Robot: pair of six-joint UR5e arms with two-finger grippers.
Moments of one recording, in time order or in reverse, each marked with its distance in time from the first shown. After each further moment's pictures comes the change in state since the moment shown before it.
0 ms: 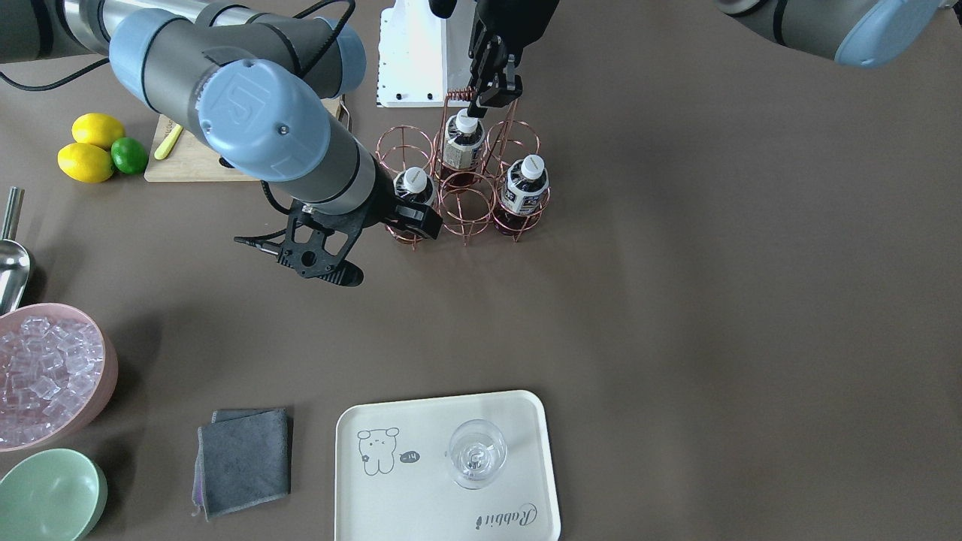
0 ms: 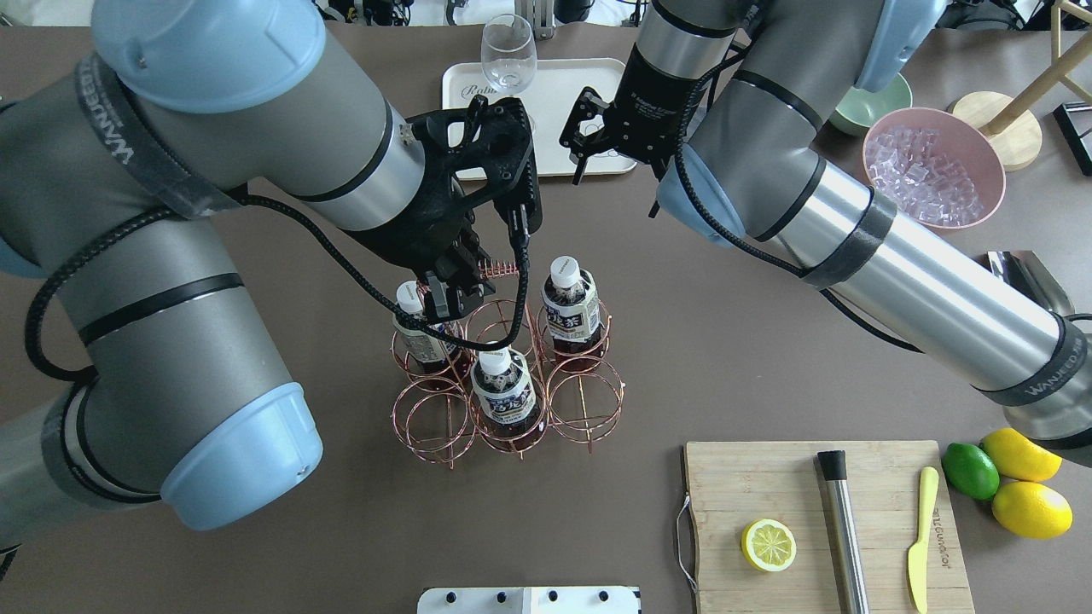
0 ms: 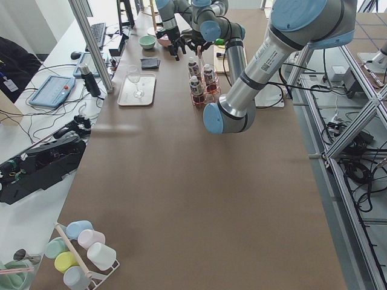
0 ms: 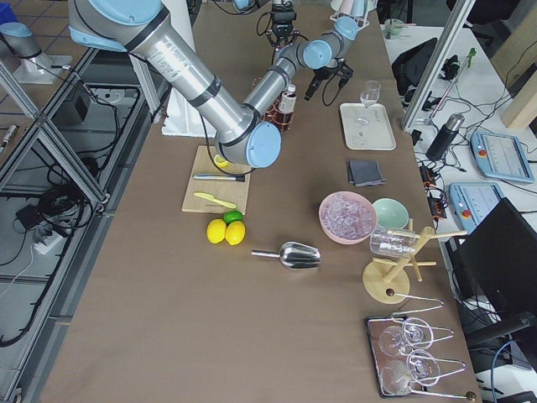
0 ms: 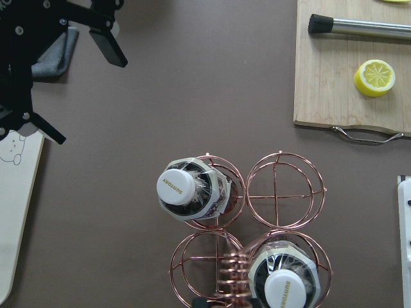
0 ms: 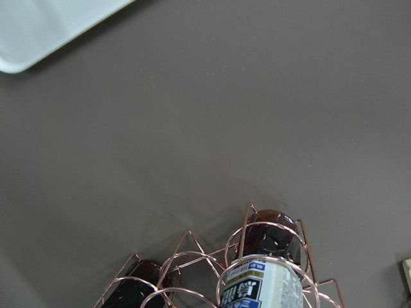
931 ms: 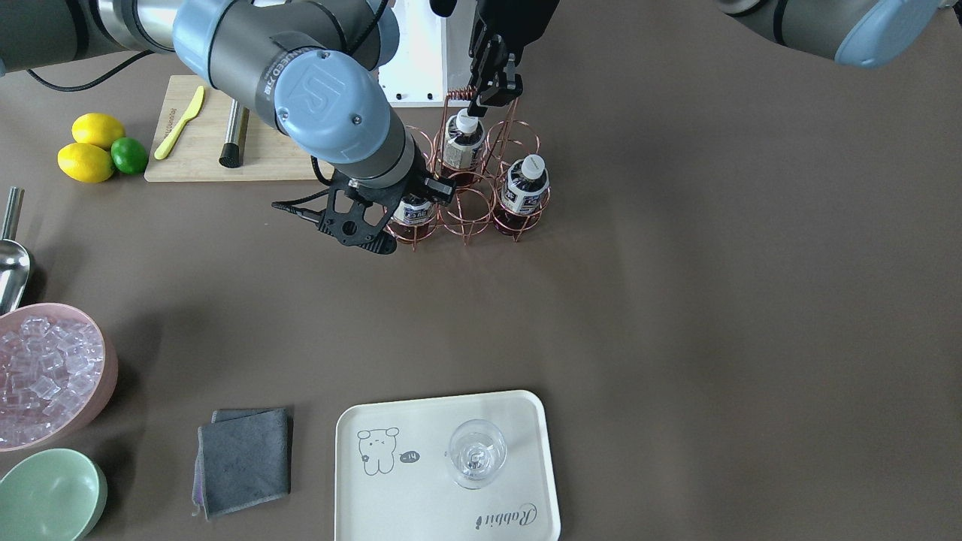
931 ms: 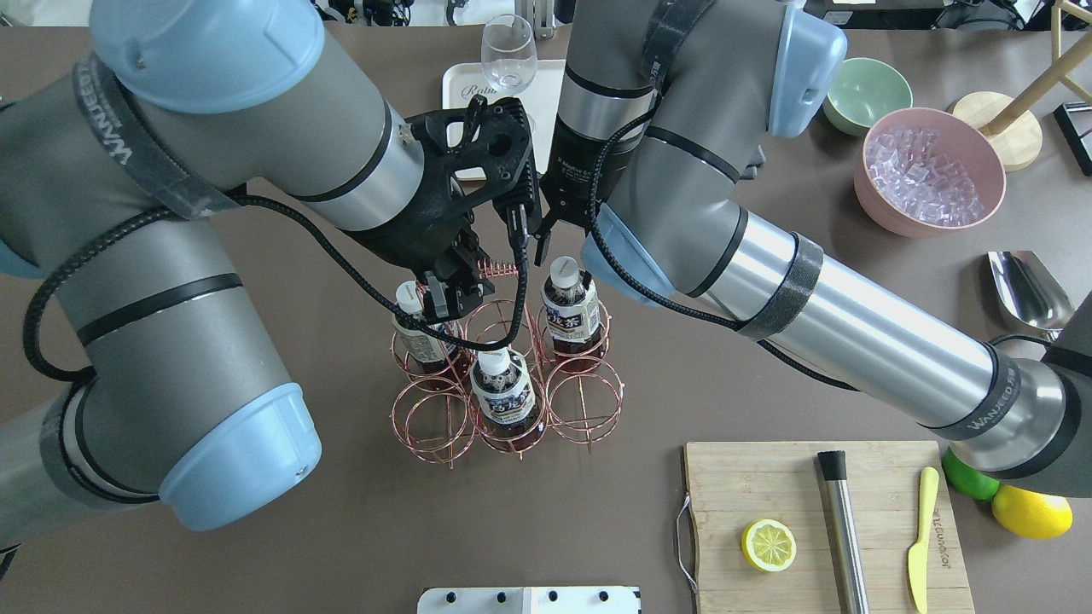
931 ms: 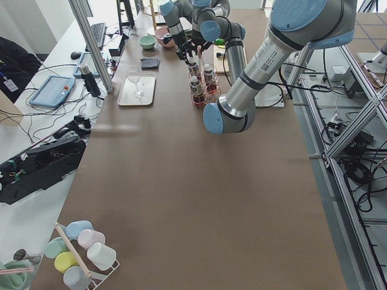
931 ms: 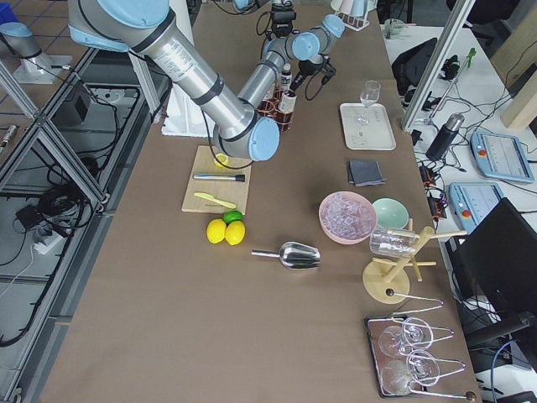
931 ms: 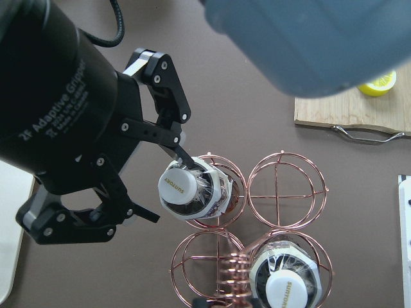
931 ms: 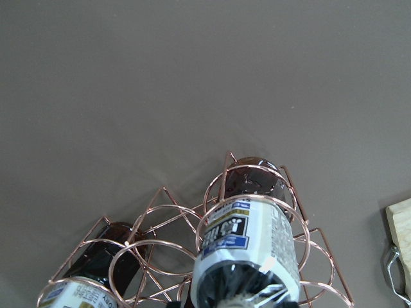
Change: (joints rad) left arm 0.000 -0.001 -0.002 0.001 0.000 0.000; right arm -0.060 0.017 0.027 -0.127 0.004 0.003
